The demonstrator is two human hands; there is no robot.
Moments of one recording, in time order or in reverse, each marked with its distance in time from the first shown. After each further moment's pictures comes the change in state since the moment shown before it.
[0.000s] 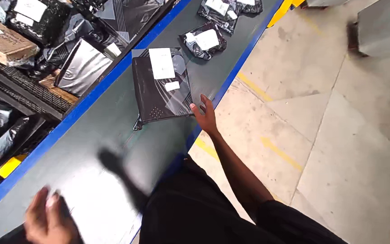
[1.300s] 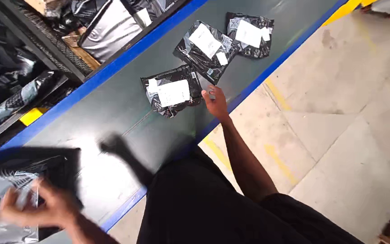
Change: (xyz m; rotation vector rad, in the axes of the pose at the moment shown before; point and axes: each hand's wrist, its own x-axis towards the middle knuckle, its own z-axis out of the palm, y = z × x) left_hand -0.034 -0.001 -0.046 0.519 0.489 0.010; right_hand 0.023 0.009 0.050 -0.321 -0.313 0.034
